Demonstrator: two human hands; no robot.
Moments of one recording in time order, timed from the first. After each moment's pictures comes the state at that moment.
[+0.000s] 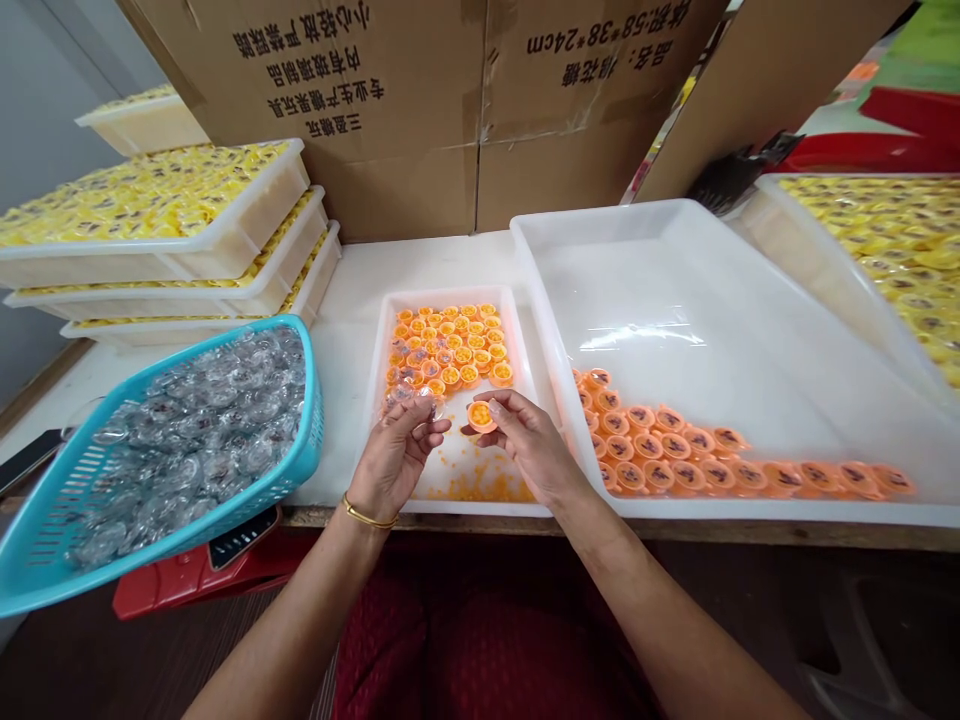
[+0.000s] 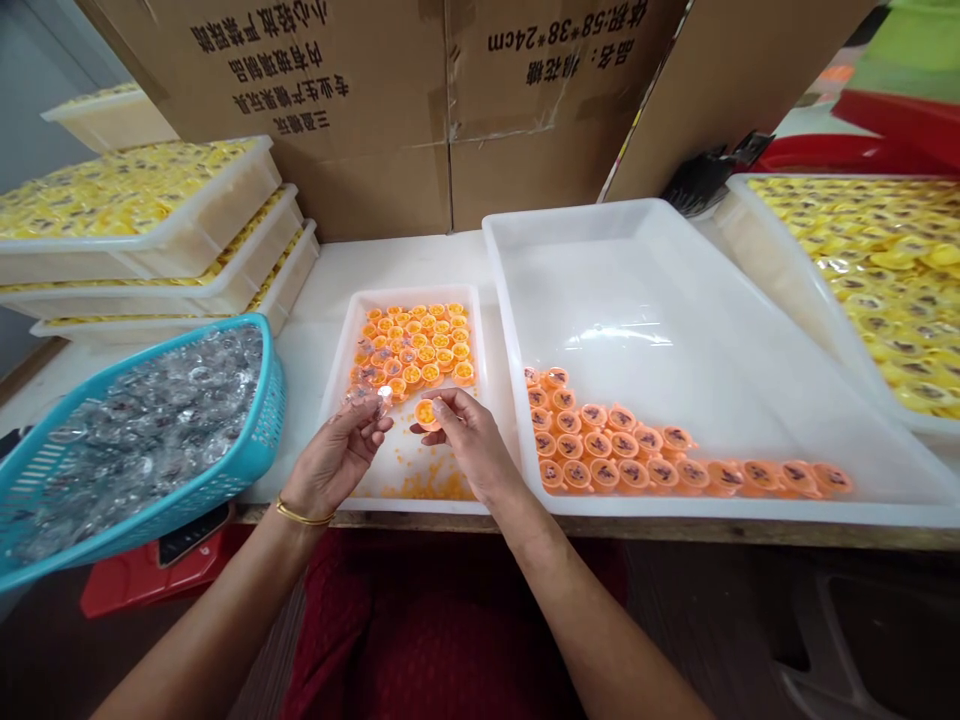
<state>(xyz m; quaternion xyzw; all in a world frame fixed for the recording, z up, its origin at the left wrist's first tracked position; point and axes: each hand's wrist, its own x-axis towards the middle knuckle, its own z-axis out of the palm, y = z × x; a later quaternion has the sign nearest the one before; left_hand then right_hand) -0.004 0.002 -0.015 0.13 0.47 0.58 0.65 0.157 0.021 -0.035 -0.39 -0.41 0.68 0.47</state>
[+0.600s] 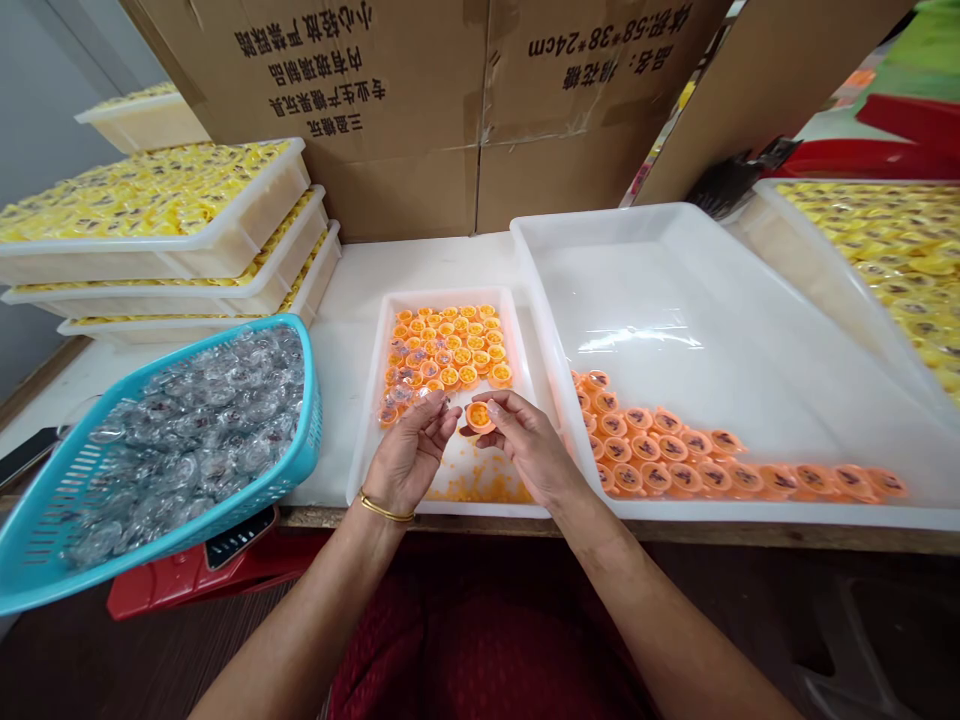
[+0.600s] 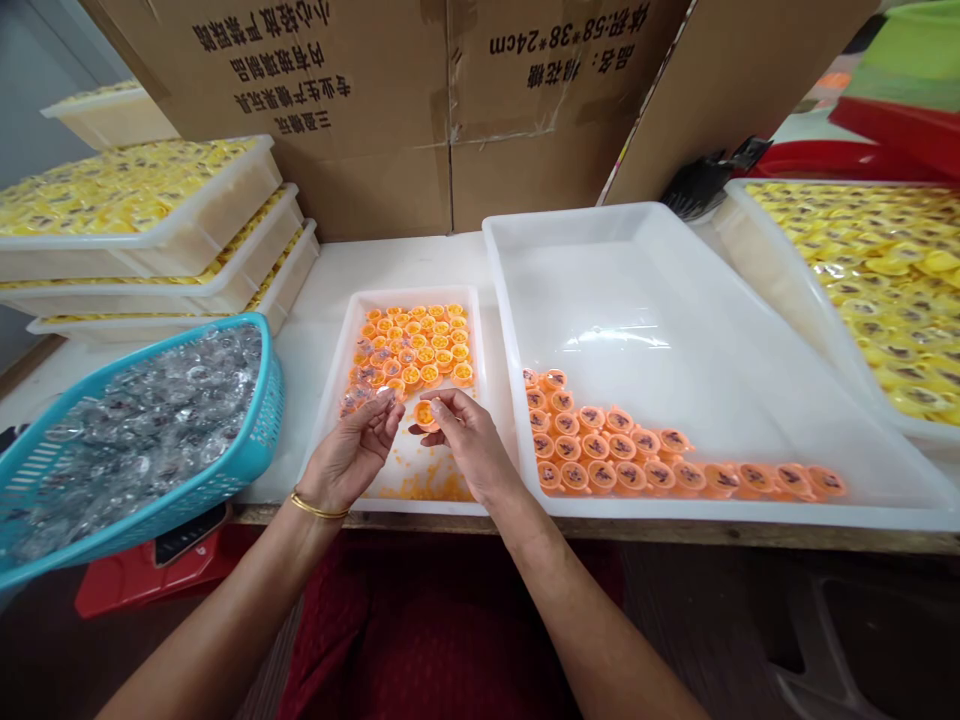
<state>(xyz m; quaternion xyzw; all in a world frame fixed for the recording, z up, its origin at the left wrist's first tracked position) 0.014 0.009 -0.012 0.03 0.45 0.59 0.66 0.158 0.022 -0.036 -0.39 -0.41 0.68 0.46</state>
